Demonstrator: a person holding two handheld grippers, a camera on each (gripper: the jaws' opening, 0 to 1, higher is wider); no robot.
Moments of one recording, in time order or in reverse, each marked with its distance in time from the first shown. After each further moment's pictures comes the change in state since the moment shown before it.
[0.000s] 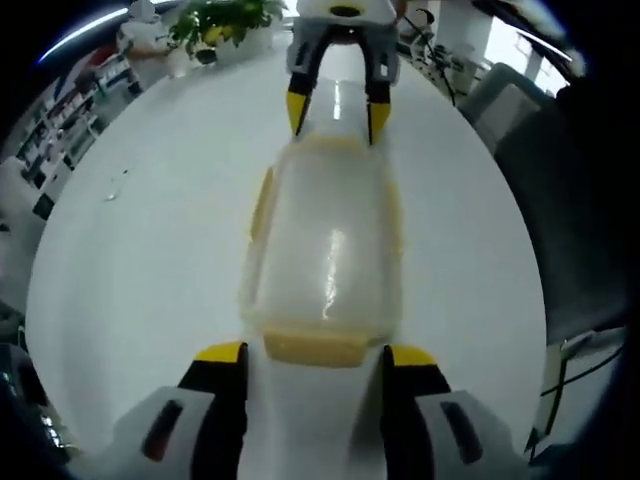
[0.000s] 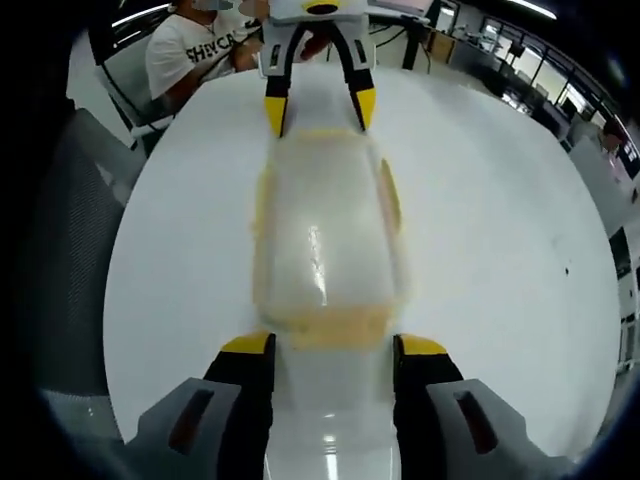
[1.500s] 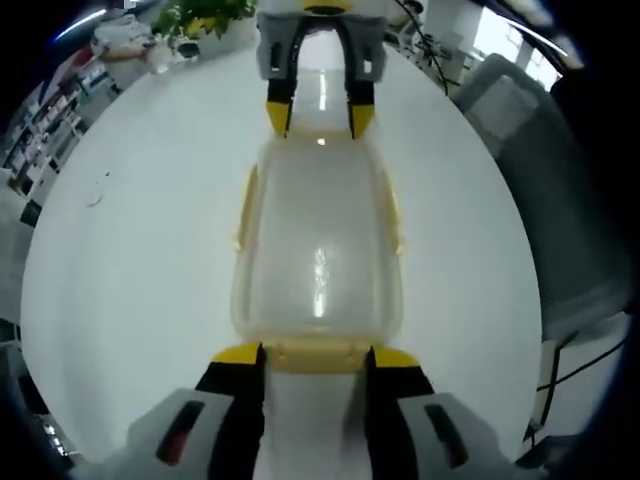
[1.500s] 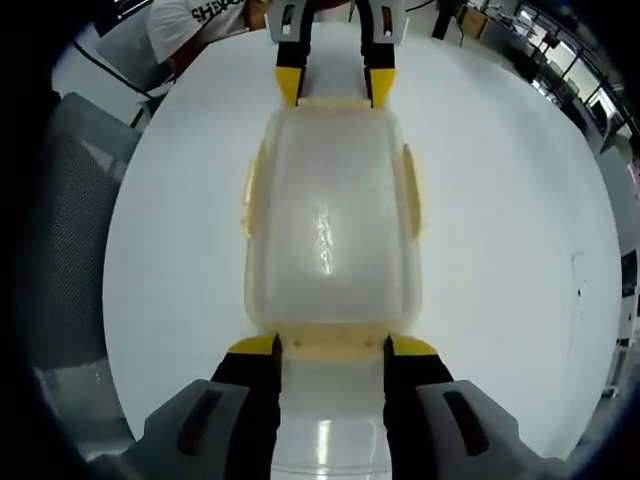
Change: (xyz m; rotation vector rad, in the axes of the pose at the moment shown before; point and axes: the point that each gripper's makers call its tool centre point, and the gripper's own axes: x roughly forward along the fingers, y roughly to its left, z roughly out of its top) left arm 0.005 -0.006 0.003 0.015 0.032 -0.047; right arm 0.010 -0.003 0.002 -0.060 0.178 0.049
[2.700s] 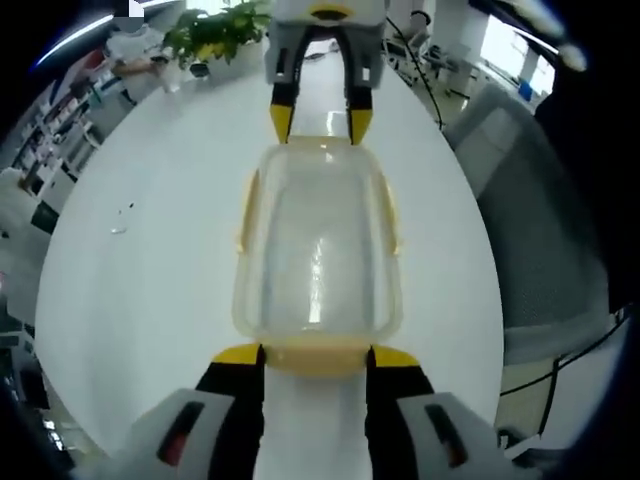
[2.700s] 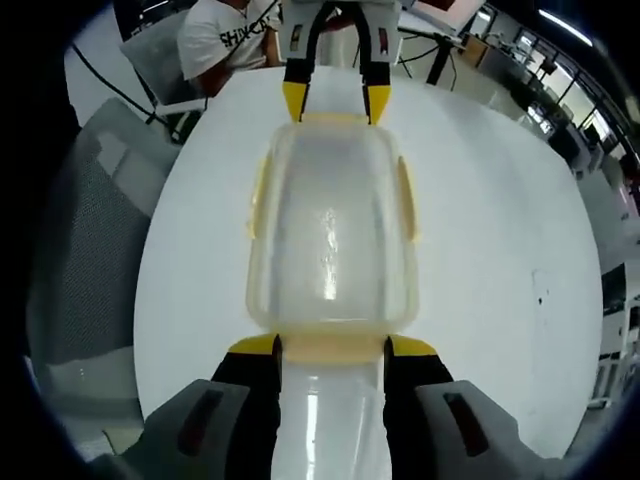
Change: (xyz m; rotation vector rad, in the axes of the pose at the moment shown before) left arm -0.056 -0.011 0.044 -0.013 -0.024 0.031; right arm -0.072 0.008 0.002 -0.057 -0.102 -0.036
